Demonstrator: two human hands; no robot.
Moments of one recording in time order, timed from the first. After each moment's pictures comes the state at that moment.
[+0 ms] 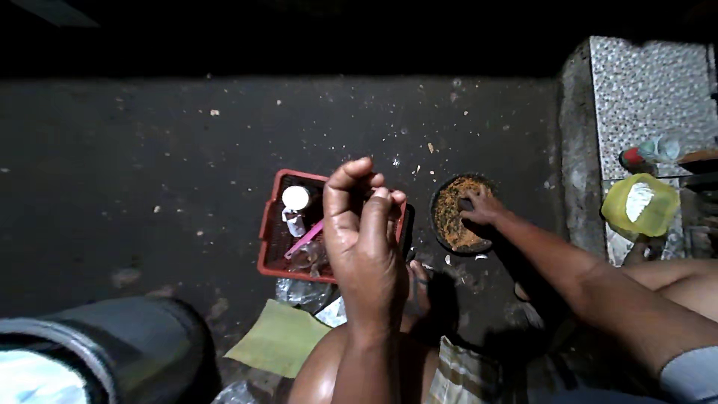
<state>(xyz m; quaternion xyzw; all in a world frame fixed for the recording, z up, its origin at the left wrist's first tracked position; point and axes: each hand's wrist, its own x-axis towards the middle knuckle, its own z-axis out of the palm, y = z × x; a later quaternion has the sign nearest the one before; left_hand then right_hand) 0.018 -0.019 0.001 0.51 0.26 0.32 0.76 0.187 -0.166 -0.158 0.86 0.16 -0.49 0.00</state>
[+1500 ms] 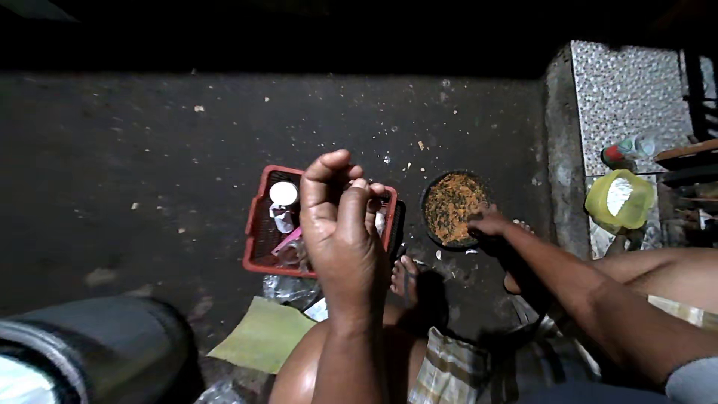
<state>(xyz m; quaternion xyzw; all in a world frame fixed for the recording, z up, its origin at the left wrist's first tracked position) 0.013 -0.018 0.000 0.51 0.27 0.33 0.75 0.177 -0.256 -0.225 0.87 0.07 -0.49 -0.05</state>
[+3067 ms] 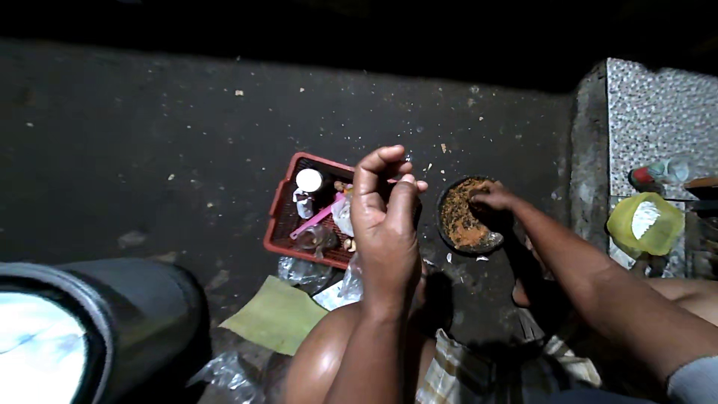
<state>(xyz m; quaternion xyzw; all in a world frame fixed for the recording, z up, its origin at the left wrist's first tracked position) 0.010 -0.020 0.001 0.52 0.27 0.32 0.74 0.204 -0.148 -0.125 0.85 0.07 -0.51 -0.08</state>
